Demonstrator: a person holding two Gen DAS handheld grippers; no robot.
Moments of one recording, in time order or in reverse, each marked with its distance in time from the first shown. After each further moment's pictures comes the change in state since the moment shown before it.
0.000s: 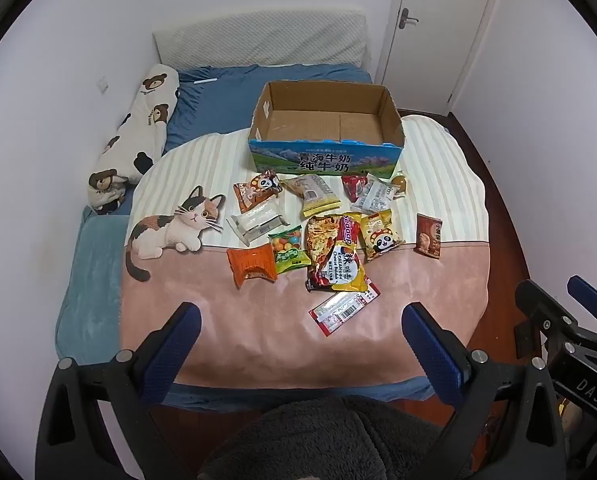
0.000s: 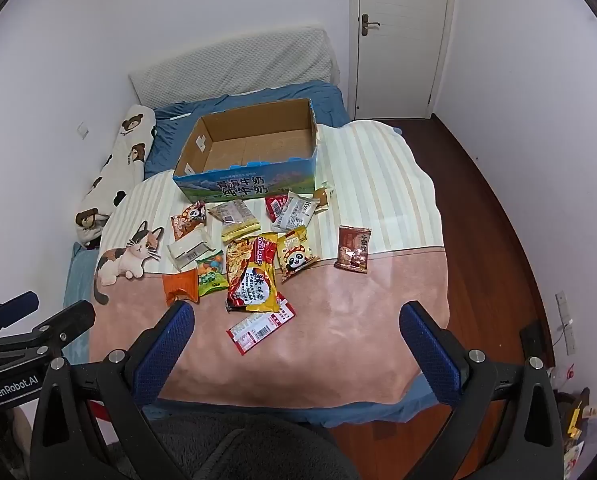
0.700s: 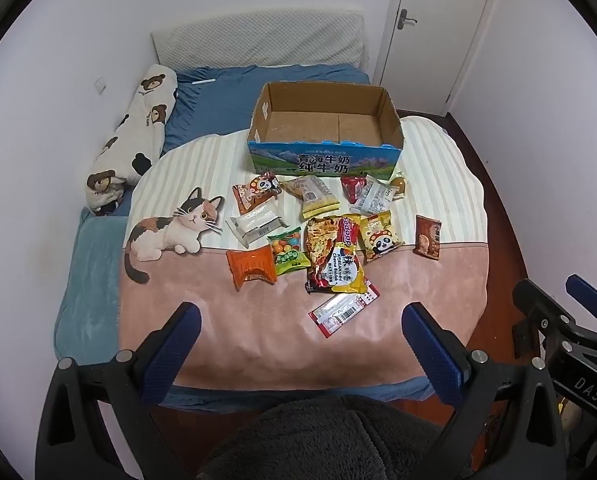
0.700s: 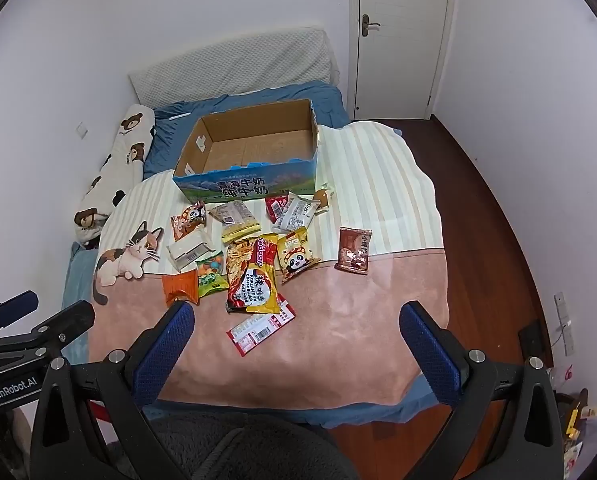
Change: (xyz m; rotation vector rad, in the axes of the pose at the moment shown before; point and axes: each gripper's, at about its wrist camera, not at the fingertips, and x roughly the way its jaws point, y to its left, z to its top) left arm -0.002 -0.003 0.001 0.000 -0.001 -0.002; right arm 0.001 0.002 0.002 -0.007 0.001 -0.012
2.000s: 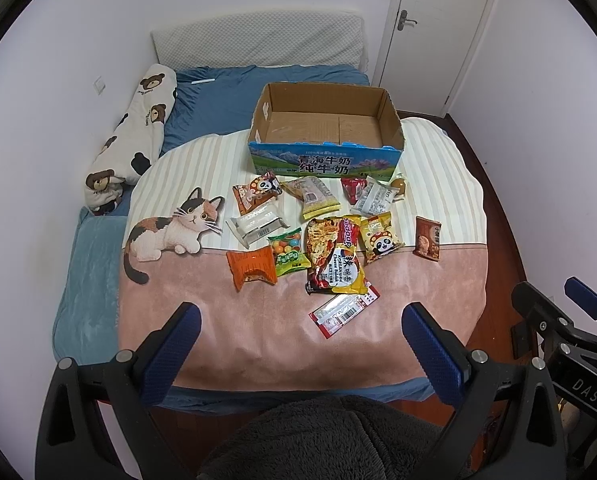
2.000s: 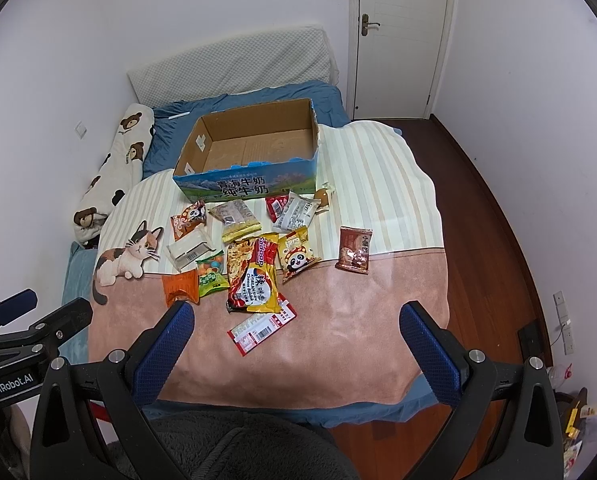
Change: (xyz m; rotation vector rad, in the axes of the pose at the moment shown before) left arm 0.001 0.002 0.005 -0.001 0.003 -0.006; right arm 0.001 0.002 0.001 -0.003 0.002 -0.003
